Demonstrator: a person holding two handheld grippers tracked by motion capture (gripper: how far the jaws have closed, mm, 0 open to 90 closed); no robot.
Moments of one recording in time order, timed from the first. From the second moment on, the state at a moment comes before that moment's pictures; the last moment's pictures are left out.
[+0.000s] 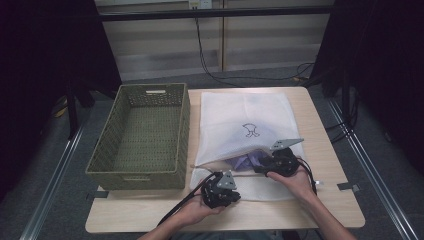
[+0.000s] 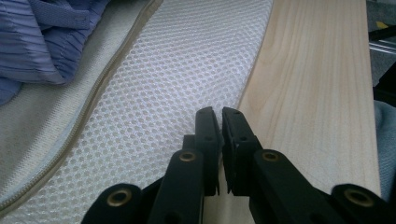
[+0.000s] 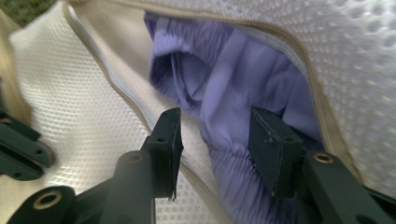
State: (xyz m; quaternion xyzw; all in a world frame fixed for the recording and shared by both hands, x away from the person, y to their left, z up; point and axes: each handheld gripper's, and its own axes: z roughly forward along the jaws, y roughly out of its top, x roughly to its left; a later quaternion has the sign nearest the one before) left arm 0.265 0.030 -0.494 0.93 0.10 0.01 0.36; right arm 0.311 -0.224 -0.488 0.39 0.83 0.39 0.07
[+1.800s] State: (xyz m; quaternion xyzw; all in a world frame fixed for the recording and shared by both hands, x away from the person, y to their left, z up) left arm 0.265 0.001 -0.498 0.92 0.10 -0.01 0.38; right arm 0.356 -0.182 -0.504 0.40 0.81 0.40 0.11
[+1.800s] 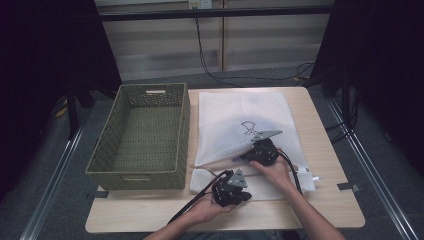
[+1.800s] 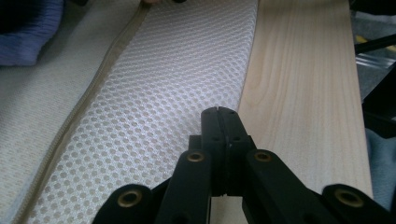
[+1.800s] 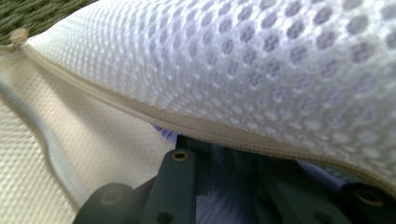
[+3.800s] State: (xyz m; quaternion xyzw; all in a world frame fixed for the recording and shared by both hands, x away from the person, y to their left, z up) left arm 0.267 0.001 -0.499 0.92 0.10 -0.02 0.39; right arm 0.329 -0.202 -0.475 0.41 0.80 0.43 0.11
